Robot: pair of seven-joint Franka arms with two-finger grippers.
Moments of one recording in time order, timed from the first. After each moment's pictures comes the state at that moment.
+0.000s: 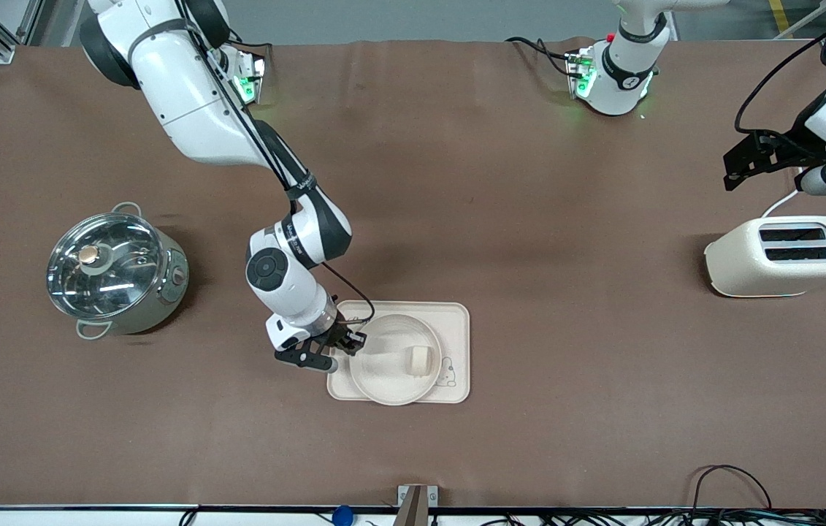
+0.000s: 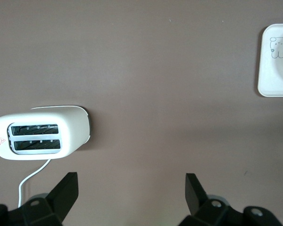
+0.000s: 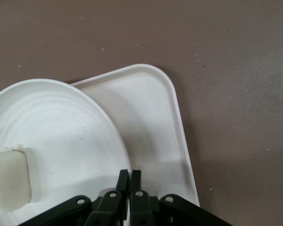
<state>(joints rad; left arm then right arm) -0.04 -0.02 -0.09 -1.54 0.03 1.54 -0.08 0.44 0.86 0.05 -1.45 0.13 2.61 0.62</state>
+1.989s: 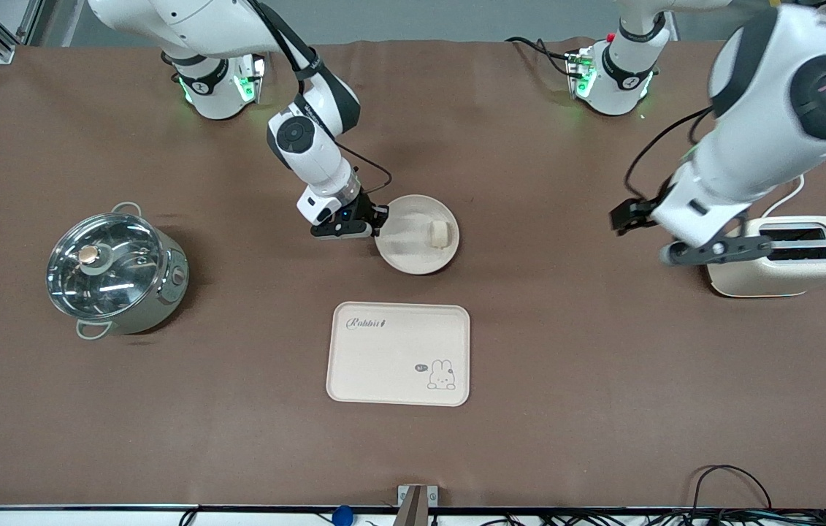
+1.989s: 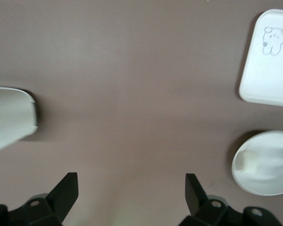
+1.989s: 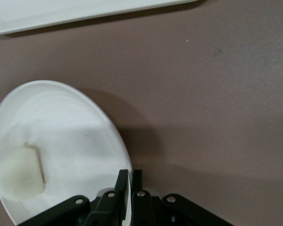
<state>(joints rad) -0.11 0.20 -0.24 -1.55 0.03 1.65 -0.45 0.50 0.40 0.27 -2.26 0.17 2.92 0.63</state>
